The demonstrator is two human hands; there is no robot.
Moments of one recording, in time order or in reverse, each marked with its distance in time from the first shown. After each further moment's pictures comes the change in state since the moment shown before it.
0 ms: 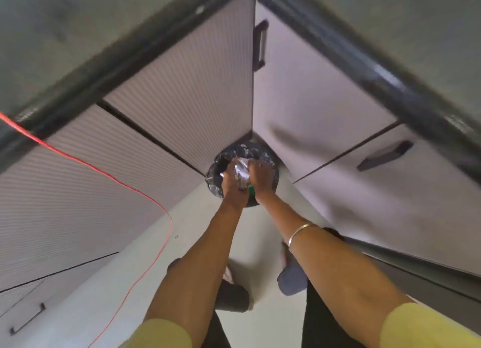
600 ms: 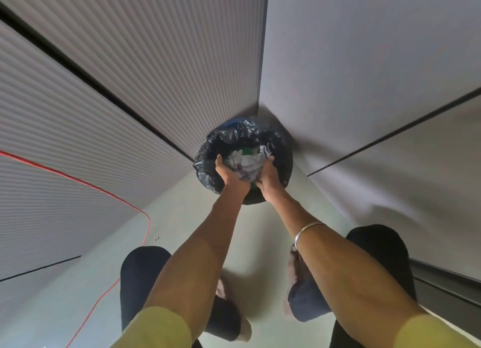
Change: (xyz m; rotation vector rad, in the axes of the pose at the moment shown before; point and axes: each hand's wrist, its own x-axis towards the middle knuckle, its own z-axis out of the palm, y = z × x) left_hand 0.165 -0.065 -0.027 -0.183 0.013 -0.070; right_hand 0.185 0.168 0.066 0.424 -0.058 0.204
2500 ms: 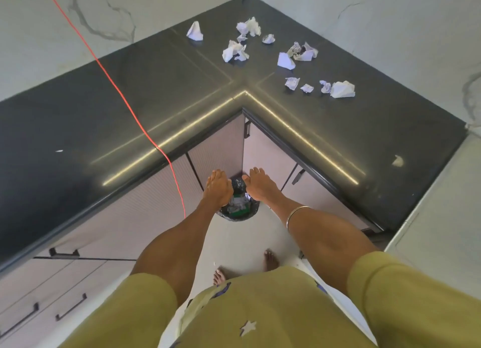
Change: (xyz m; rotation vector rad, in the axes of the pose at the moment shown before) left_hand -0.491 0.159 0.026 1.944 -0.176 0.941; right_hand -0.531 -0.254 -0.023 -1.483 0.051 -0.612
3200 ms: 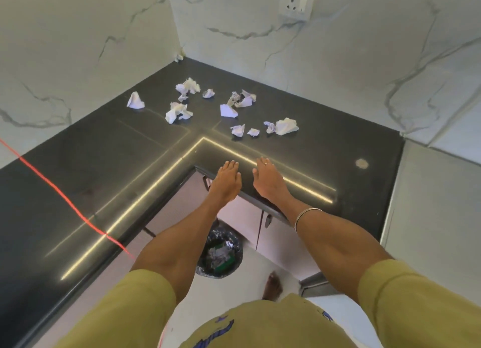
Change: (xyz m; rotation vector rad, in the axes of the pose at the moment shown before) left_hand 0.136 0.187 -0.052 0.082 0.064 0.431; right_hand 0.049 0.113 -0.150 0.178 0.612 0.102
